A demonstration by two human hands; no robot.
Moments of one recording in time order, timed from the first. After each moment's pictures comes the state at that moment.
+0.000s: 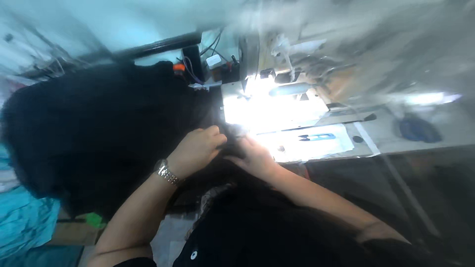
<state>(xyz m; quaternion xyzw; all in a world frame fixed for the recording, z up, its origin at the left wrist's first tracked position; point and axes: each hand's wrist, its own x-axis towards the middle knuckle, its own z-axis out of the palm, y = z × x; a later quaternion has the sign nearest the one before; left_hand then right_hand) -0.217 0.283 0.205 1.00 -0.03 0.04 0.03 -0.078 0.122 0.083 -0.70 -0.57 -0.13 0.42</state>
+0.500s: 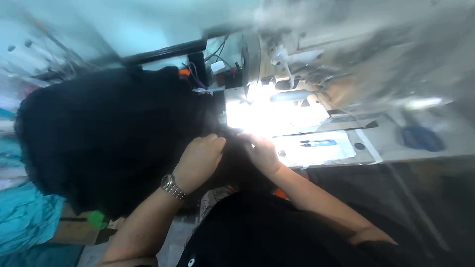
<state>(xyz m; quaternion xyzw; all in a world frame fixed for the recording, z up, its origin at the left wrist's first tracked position) -0.227 0.252 0.204 0.99 0.08 0.12 0.01 -0.056 0.134 0.086 -0.64 -0.54 -0.18 0.52</state>
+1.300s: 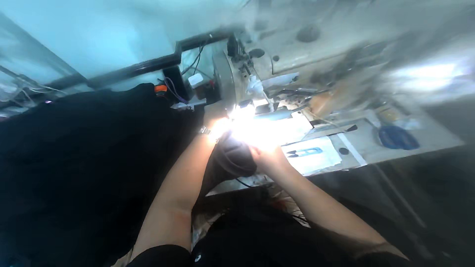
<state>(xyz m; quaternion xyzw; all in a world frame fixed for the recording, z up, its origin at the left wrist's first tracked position) -0.021 0.312 0.158 0.91 0.26 0.13 0.31 -0.010 0.111 0.125 -0.84 -0.42 -0.02 0.34</state>
